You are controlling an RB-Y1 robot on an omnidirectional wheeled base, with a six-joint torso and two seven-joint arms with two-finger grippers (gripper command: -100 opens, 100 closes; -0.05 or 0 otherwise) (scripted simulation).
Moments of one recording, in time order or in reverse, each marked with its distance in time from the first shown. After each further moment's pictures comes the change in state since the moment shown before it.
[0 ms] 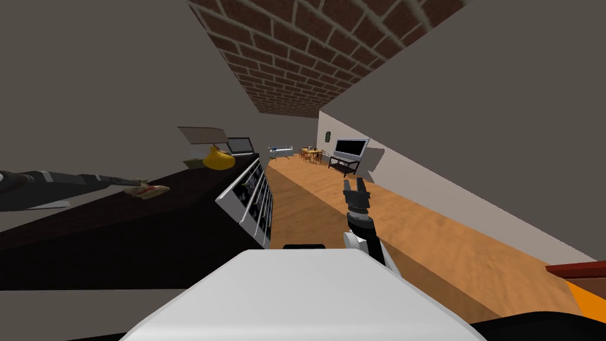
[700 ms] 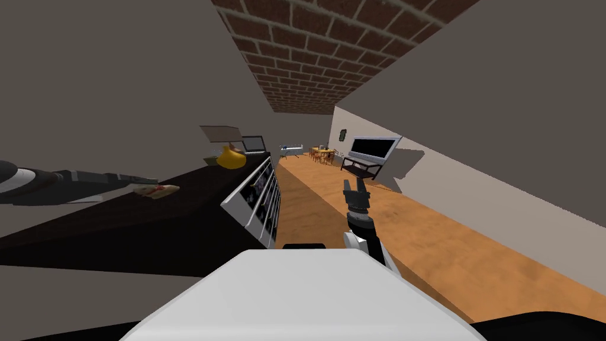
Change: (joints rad) left arm -0.101 0.029 0.013 -0.112 -0.047 0.009 -0.062; right arm 0.000 0.000 0.000 0.000 0.000 0.000 0.000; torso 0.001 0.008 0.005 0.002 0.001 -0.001
